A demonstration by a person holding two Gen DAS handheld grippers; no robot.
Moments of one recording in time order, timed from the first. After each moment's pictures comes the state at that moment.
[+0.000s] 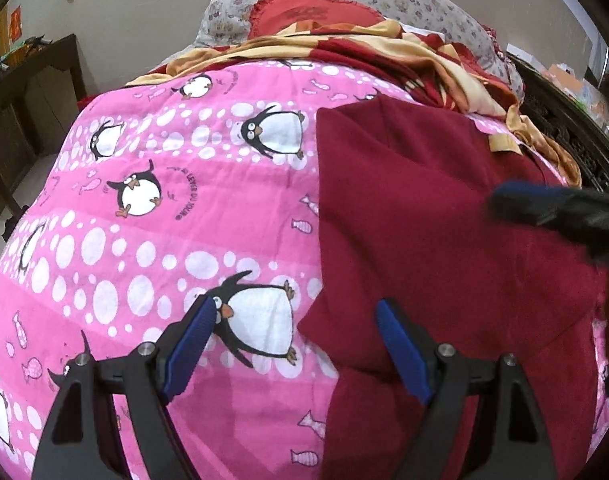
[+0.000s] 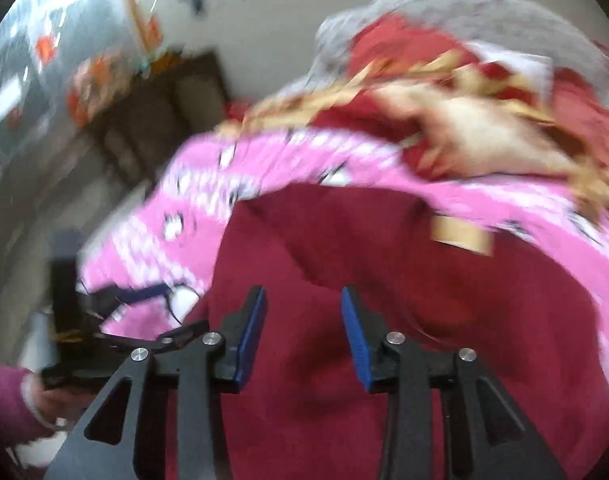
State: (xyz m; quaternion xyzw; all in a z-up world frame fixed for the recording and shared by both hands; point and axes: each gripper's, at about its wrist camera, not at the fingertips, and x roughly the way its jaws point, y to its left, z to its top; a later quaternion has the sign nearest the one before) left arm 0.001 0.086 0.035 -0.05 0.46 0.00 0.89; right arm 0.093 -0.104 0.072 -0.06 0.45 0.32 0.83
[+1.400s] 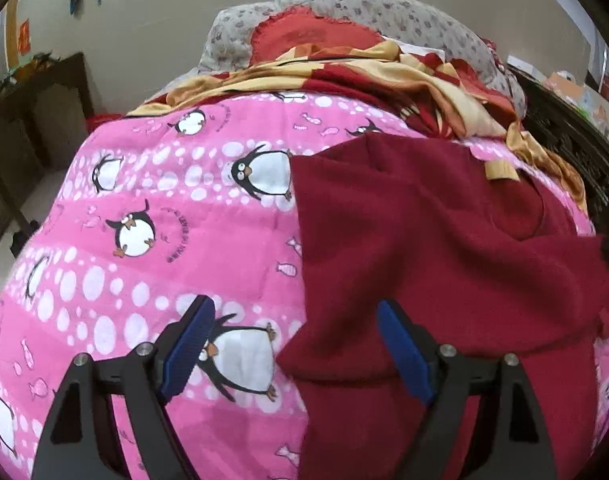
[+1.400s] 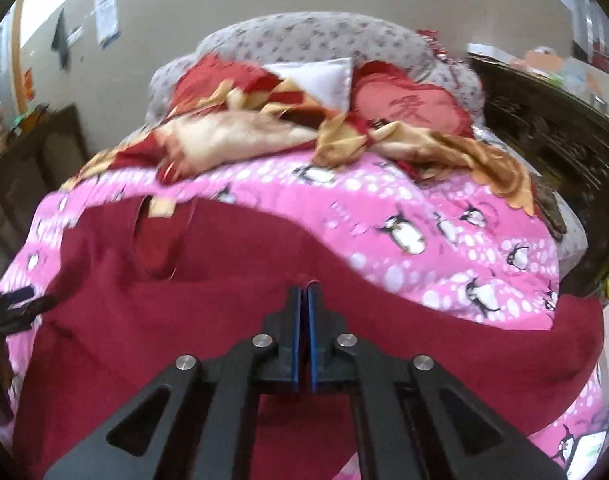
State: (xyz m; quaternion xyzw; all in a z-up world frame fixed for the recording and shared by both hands) left arm 0.012 0.073 0.048 -0.05 0.43 0.02 0.90; right arm 0.030 -0.309 0.089 0.00 0.37 0.02 0.93
